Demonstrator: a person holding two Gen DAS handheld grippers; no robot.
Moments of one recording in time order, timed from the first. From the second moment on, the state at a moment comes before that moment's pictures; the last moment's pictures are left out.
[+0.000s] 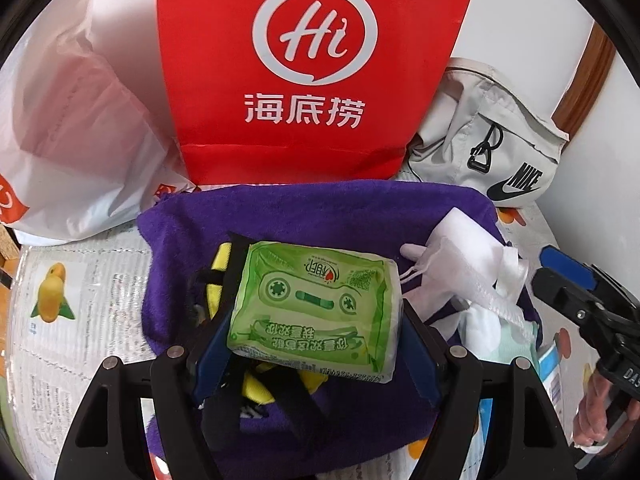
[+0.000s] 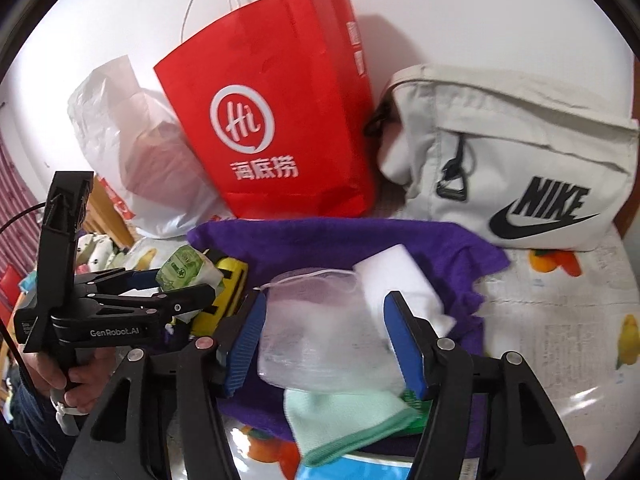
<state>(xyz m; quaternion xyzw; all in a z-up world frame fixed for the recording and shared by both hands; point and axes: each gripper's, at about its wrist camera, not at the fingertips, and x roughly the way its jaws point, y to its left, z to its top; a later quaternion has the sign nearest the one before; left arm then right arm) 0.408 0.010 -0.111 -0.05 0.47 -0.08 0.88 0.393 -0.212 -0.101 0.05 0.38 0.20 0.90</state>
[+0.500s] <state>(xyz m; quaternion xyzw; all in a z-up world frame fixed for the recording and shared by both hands) 0.413 -0.008 -0.131 -0.02 0.49 -0.10 0.87 0.393 -0.215 -0.102 0.06 0.38 0.20 0.90</state>
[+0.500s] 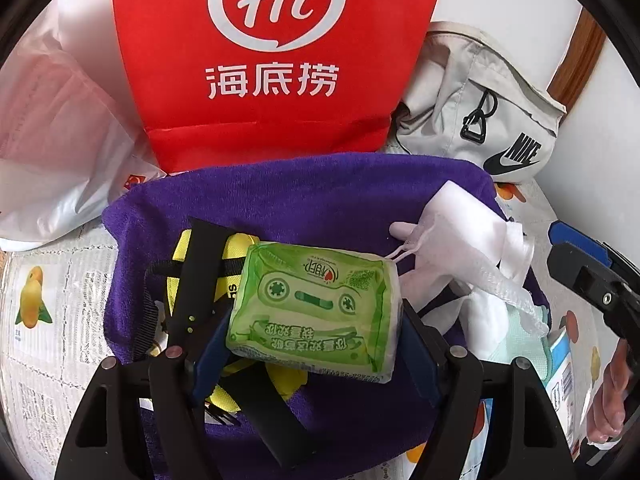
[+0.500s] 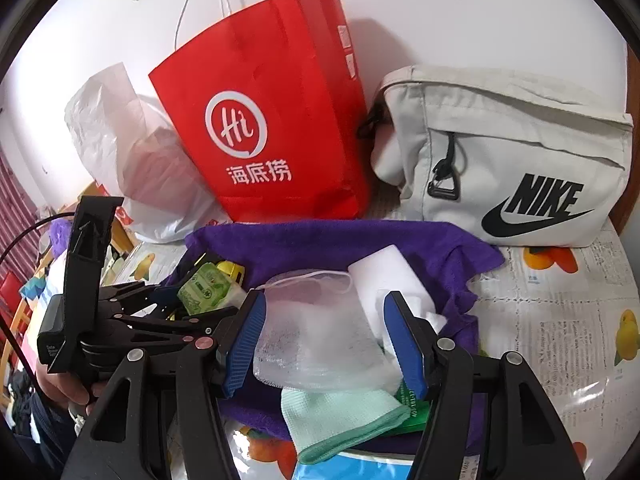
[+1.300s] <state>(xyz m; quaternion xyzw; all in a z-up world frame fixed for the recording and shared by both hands) 0.355 0.002 -0.077 -0.01 0.47 -0.06 0.88 0.337 -0.190 -0.058 -0.01 0.32 0.18 0.93</state>
